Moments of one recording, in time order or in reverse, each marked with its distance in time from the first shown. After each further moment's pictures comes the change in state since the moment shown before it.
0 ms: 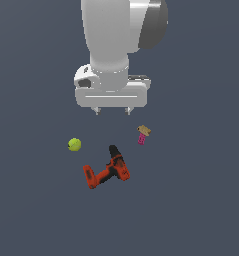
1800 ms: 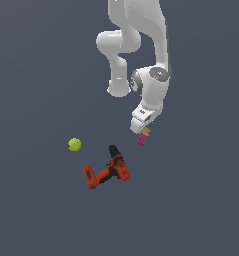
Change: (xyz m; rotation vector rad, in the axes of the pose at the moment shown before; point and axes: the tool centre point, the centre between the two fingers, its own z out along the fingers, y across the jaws) arm -0.116 -0.151 0.218 -0.025 0.006 -0.781
